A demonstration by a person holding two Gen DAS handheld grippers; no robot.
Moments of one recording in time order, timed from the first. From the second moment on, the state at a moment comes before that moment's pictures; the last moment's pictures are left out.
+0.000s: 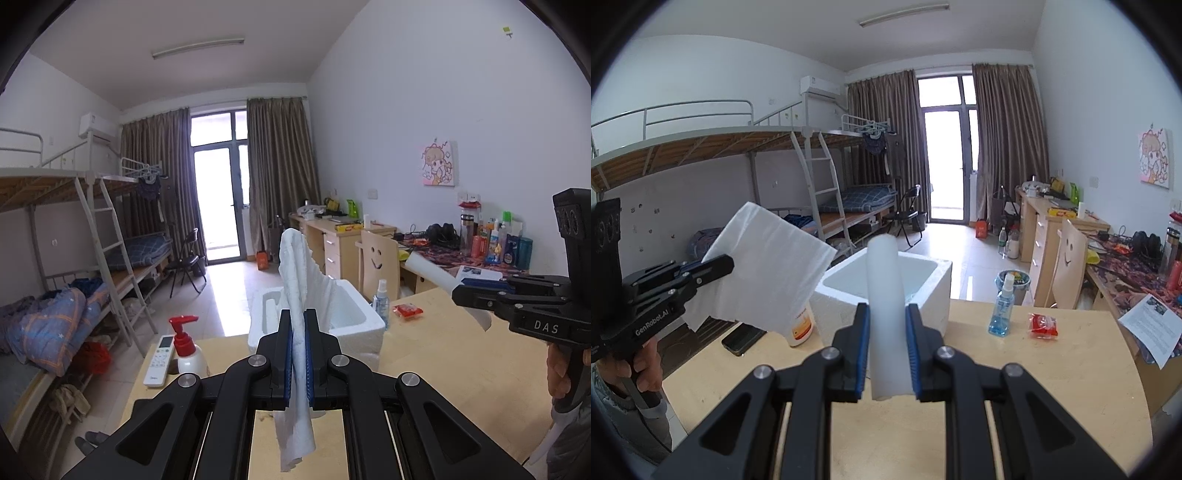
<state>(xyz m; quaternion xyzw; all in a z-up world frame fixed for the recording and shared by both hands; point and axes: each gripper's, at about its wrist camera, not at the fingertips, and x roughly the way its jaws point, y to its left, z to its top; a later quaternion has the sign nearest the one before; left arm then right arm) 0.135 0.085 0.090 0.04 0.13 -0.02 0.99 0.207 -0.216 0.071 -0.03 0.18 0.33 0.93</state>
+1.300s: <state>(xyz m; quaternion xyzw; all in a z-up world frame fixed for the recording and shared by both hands) 0.197 0.122 0.090 0.03 0.15 0.00 0.99 0.276 -0.150 0.065 -0.08 0.23 0.32 0.91</state>
